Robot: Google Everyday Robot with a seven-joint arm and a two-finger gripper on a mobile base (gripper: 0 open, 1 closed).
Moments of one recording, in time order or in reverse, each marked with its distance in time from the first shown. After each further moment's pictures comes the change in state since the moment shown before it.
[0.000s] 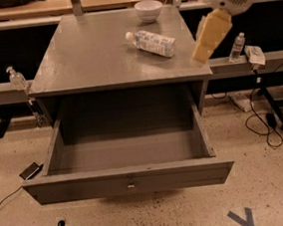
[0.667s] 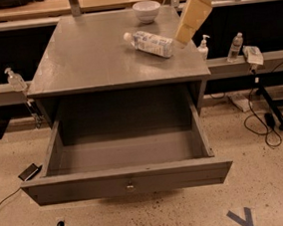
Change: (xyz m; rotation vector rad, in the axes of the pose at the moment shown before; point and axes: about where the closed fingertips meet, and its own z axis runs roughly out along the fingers) arm -0.030 -0.047 0.014 0.063 -0.041 0.065
